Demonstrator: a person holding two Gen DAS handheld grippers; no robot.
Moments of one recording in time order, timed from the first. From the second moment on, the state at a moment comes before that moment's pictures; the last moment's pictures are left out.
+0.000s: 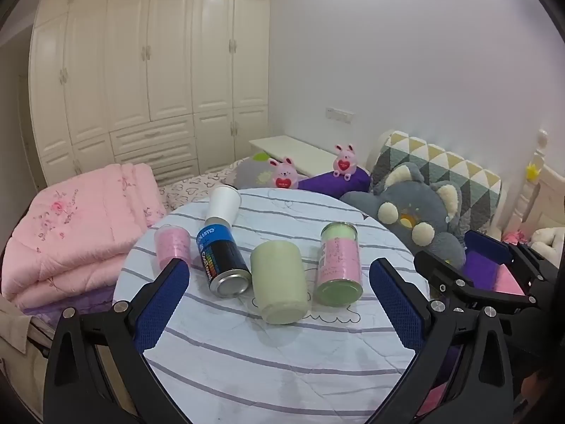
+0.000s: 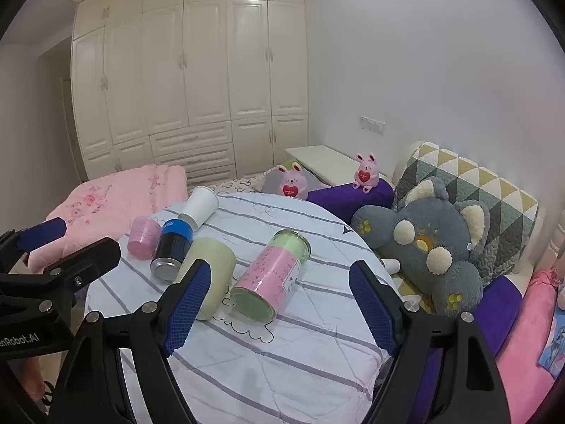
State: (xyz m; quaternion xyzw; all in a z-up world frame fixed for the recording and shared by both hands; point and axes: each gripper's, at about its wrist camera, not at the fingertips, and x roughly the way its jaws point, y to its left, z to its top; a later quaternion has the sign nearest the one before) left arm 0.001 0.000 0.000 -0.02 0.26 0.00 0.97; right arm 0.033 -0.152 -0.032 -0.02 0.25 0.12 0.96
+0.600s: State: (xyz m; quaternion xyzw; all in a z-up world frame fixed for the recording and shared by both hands) left arm -0.002 -0.004 -0.002 -0.02 0.26 0.00 0.97; right arm 0.031 -0.154 -0.034 -0.02 0.25 0.12 0.96
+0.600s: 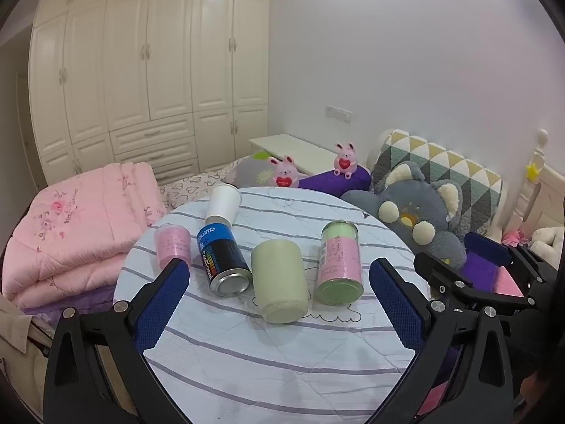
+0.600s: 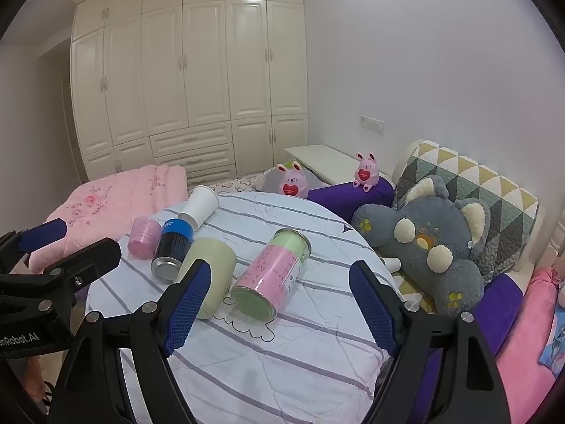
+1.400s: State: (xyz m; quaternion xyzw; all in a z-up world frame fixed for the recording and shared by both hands) left arm 0.015 0.004 -0.015 -0.02 0.27 -0.01 0.96; right arm 0.043 -0.154 -0.039 -0.02 0.26 0.11 0.96
